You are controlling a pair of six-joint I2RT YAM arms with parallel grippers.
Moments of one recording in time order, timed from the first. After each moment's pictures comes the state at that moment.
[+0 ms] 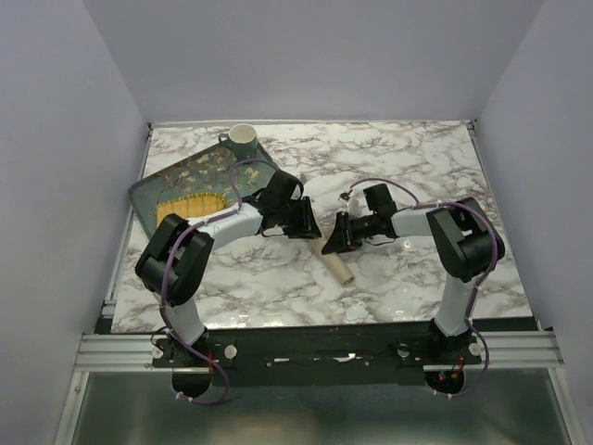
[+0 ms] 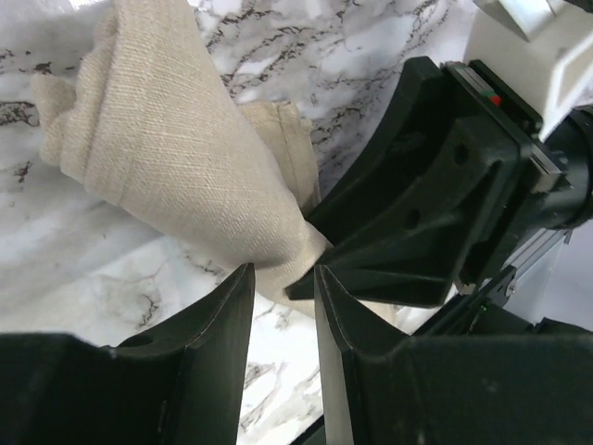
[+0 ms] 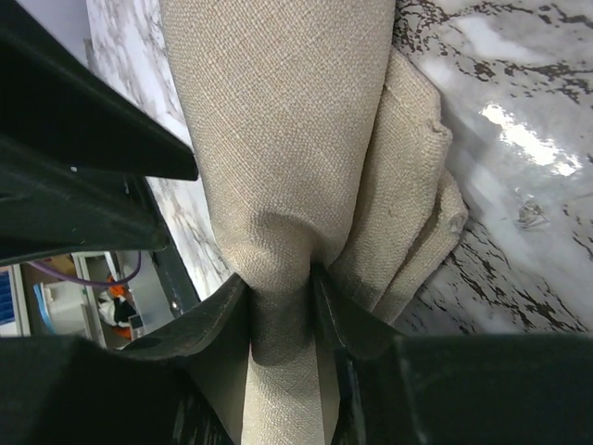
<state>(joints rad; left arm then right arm) -0.61 1.74 1.08 -0.20 0.37 -0.72 0.38 1.91 0.89 0.05 -0.90 0.38</state>
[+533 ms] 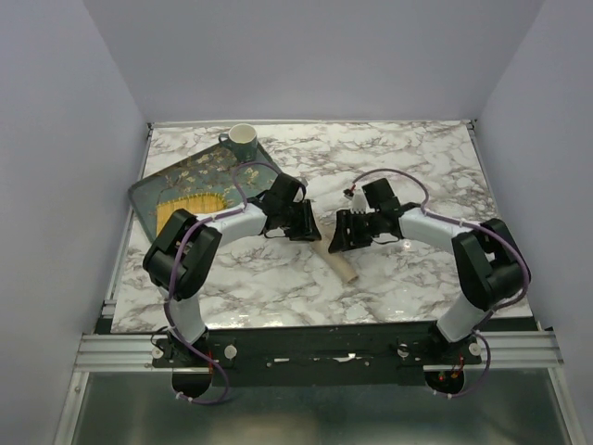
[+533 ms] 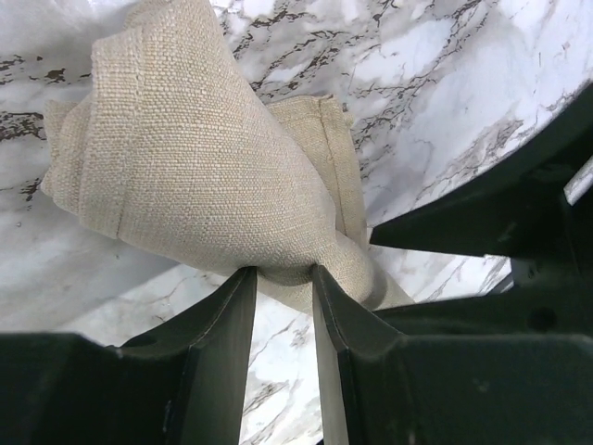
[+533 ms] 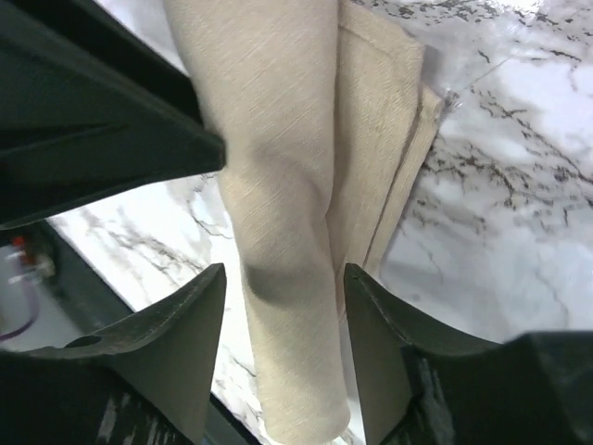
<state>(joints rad) -0.60 1.81 1.09 -0.16 0.35 -0.73 0.43 1.70 0.91 -0.22 -0.59 0.30</state>
